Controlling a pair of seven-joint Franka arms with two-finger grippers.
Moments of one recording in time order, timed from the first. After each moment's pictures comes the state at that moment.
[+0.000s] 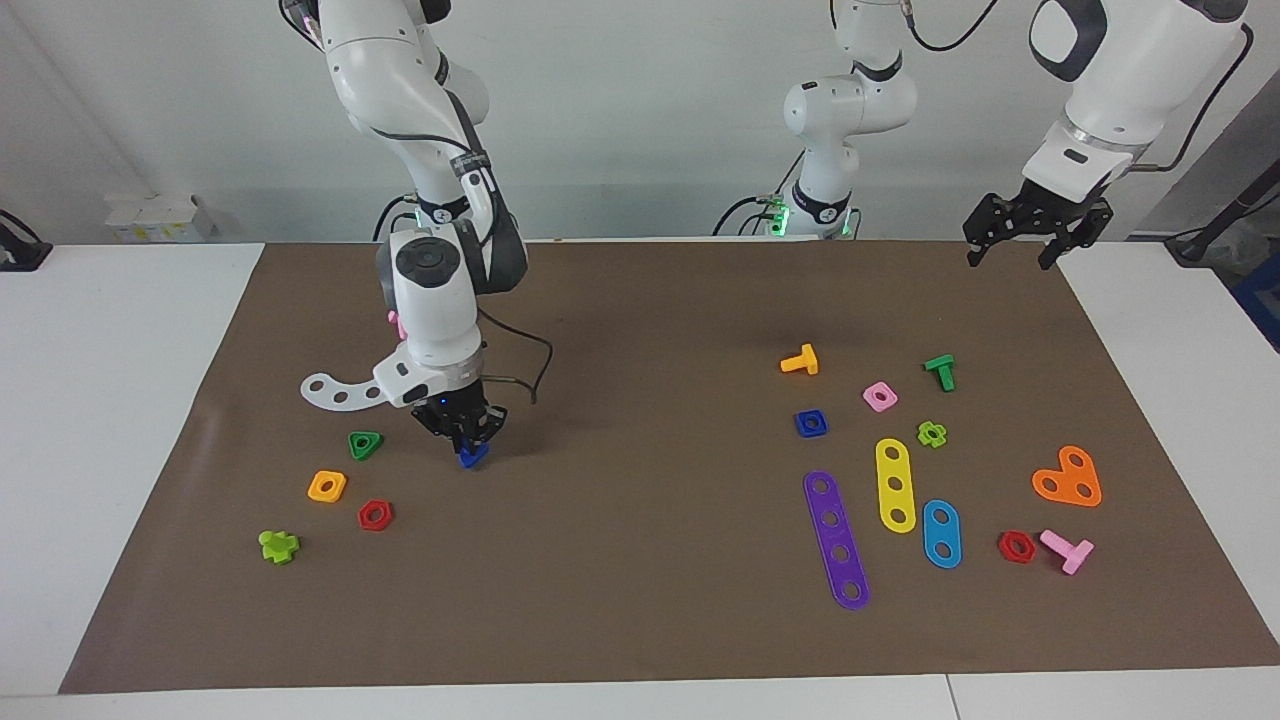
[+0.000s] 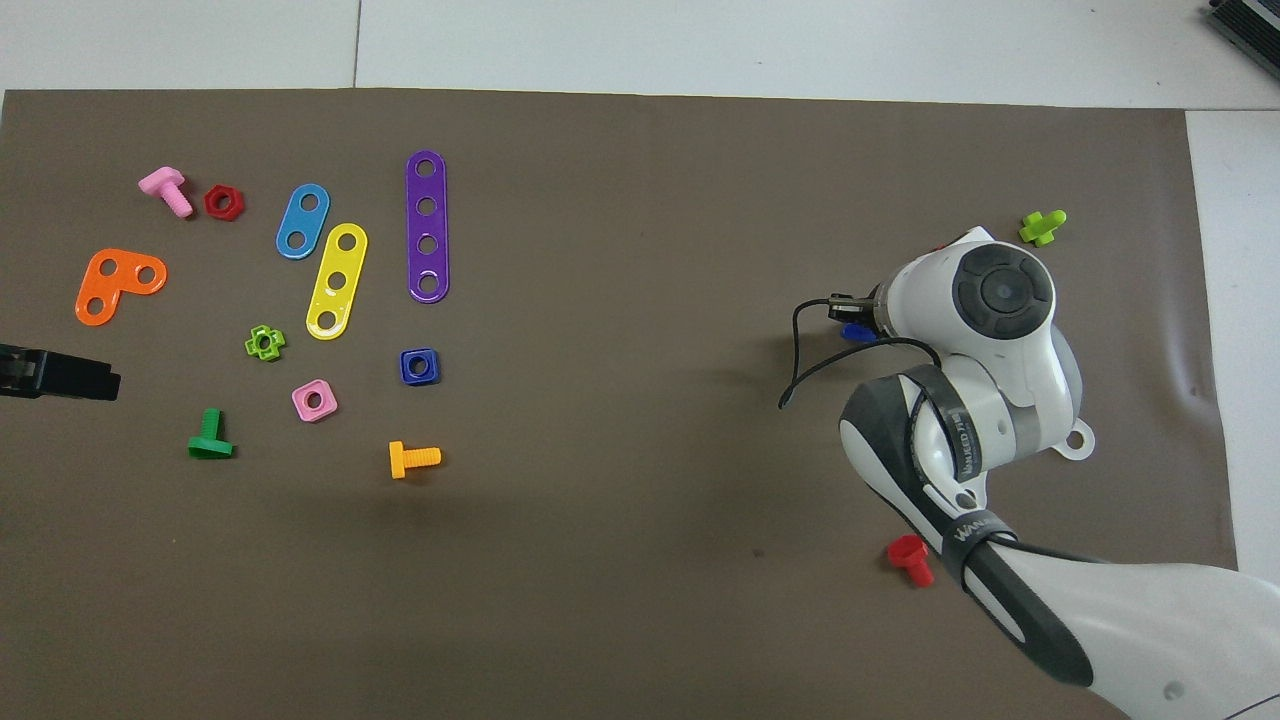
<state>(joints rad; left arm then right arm) 0.07 -0.14 -0.04 -1.80 0.01 1.65 0.18 0.15 0.28 0.04 -2.00 -0.18 2.41 0.48</state>
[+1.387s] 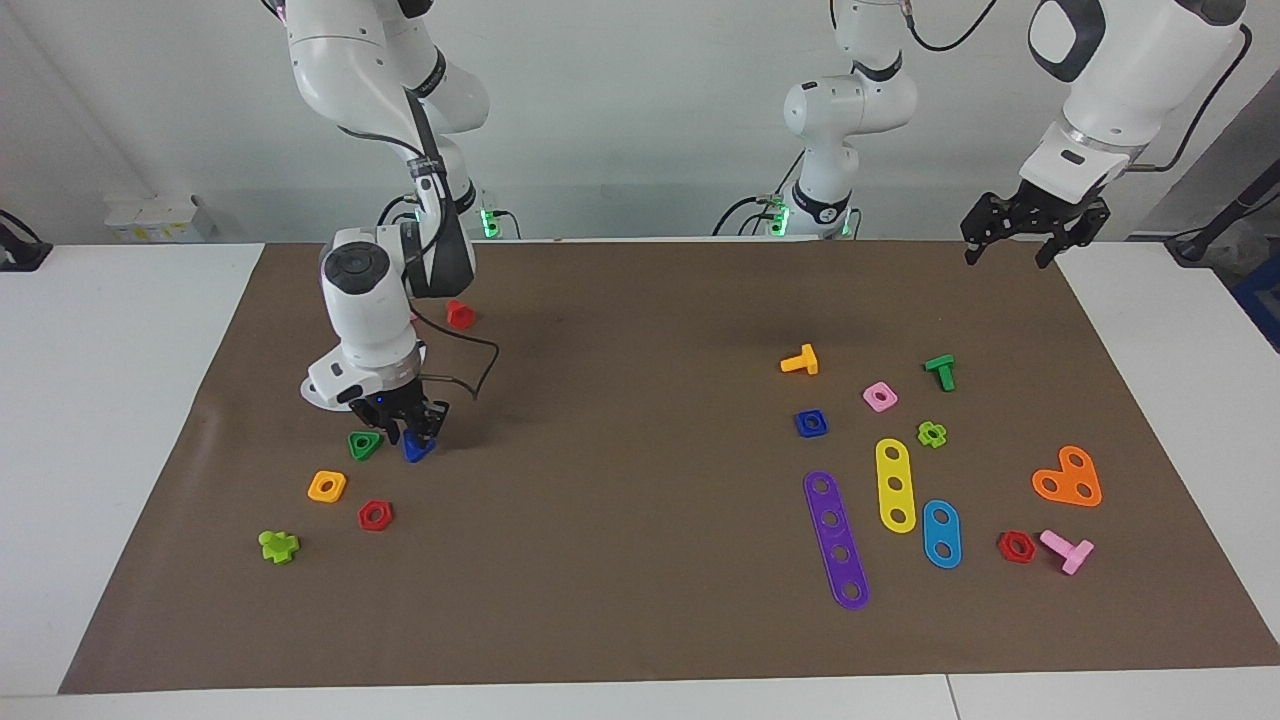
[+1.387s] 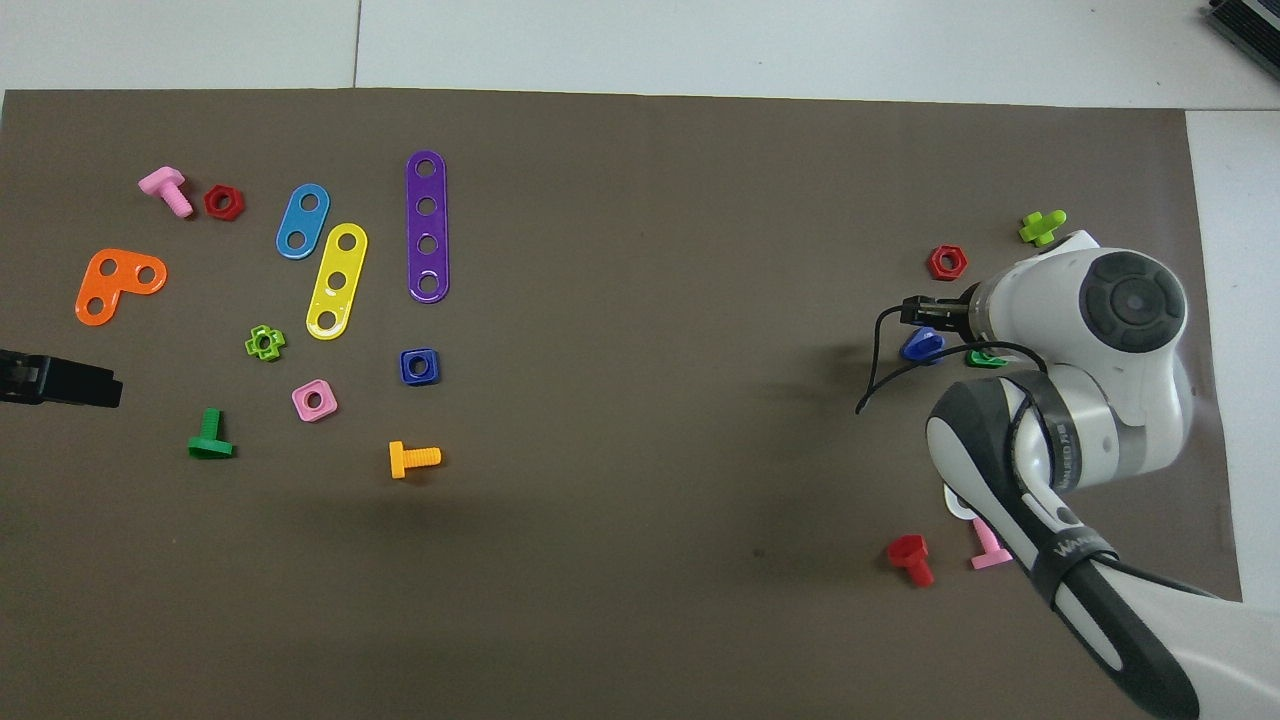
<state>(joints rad) 0.07 -0.14 -0.04 -1.80 0.01 1.63 0.18 0.04 0.15 0.04 -2.08 -0.18 2.40 0.37</state>
